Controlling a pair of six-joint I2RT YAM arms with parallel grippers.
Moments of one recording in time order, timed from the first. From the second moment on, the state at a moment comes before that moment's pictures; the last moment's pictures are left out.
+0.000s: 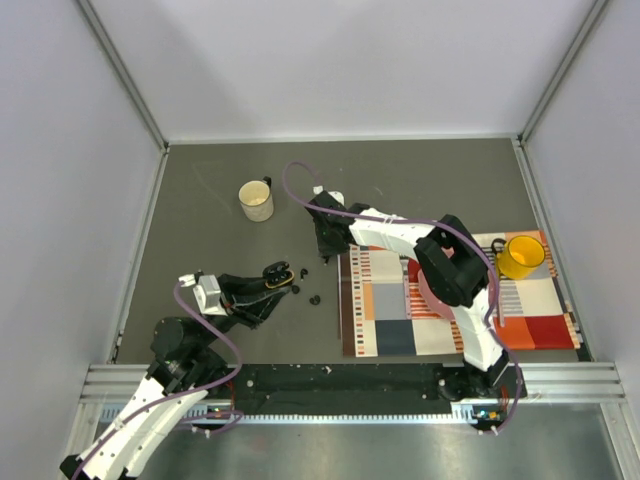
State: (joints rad) left arm -0.63 0.03 0.18 0.27 0.37 -0.32; right arm 0.82 2.11 1.55 -0.51 0.16 0.61
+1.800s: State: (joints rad) left arm -0.63 0.03 0.19 0.22 0.33 -0.32; right arm 0.87 2.10 1.55 -0.53 0.30 0.64
